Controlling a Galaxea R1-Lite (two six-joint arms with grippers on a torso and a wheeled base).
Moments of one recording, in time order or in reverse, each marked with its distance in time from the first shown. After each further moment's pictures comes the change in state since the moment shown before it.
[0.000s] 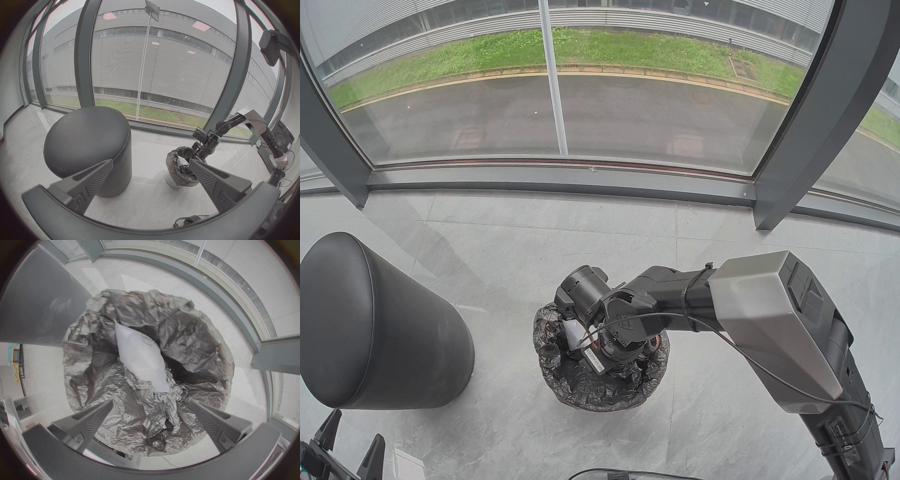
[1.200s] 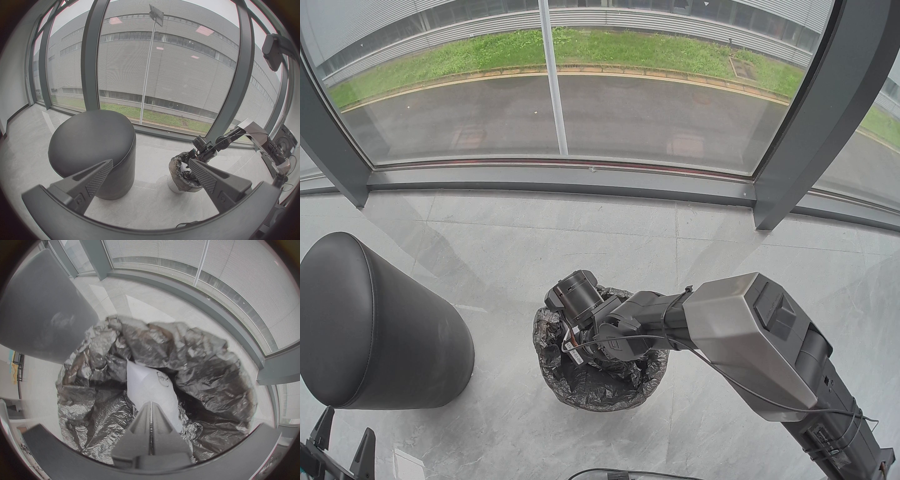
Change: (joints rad) left arm -0.011 -0.035 0.000 -0.011 0.063 -0.026; right arm 0.007 0.087 0.000 -0.338 -0.011 -0.104
